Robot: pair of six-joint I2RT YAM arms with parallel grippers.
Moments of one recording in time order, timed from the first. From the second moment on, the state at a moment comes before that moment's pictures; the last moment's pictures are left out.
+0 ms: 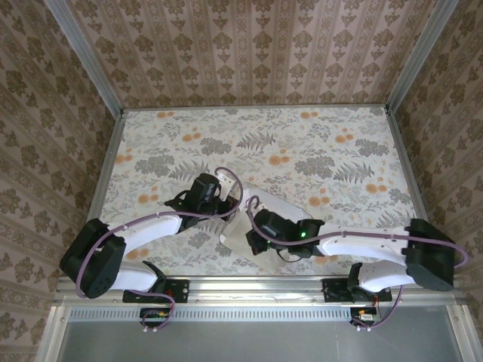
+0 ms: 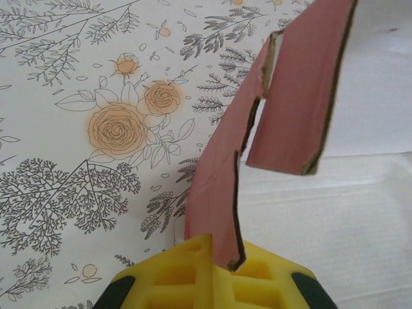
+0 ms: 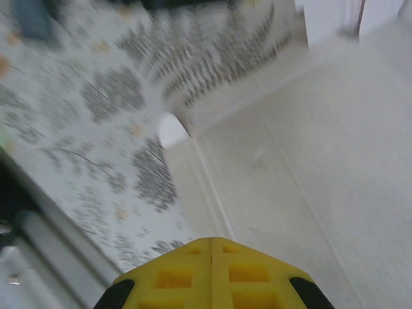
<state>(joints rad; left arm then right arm) -0.74 1.34 0.61 0.00 0.21 -0.18 1.12 1.29 0.75 -0.28 0.11 0.66</state>
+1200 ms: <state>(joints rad) -0.81 1.41 0.68 0.01 0.15 -0.15 0.49 1.54 1.04 -0.22 -0.46 0.46</state>
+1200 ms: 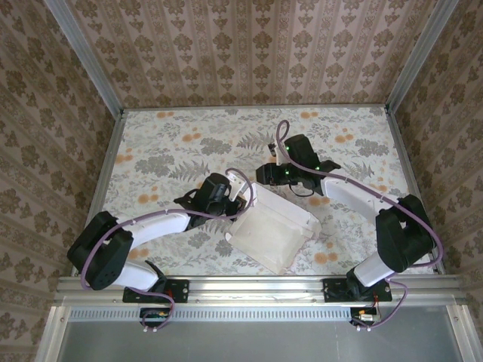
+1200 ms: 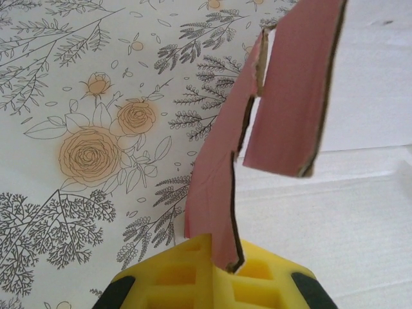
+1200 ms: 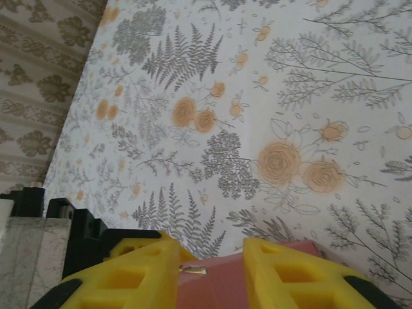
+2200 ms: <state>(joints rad) -0.83 1.43 0.72 -0.07 0.14 -0.14 0.51 1.60 0.91 0.03 -0.45 0.51</state>
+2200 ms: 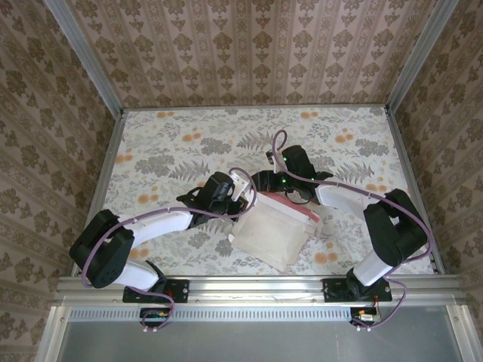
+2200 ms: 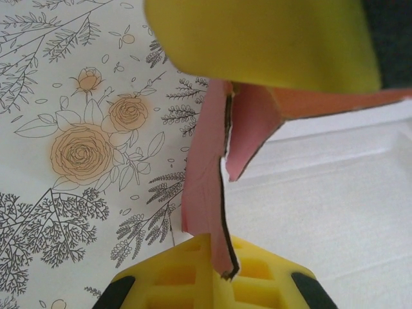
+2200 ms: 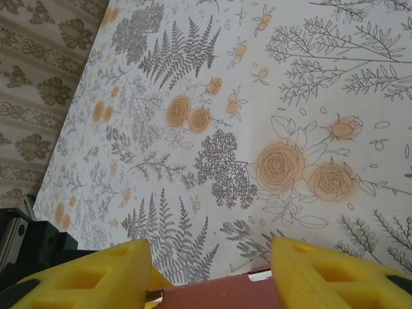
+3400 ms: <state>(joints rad) -0.83 1.35 0.78 -0.23 0.19 -0.08 0.52 1.62 0.86 0.16 -0.42 0.52</state>
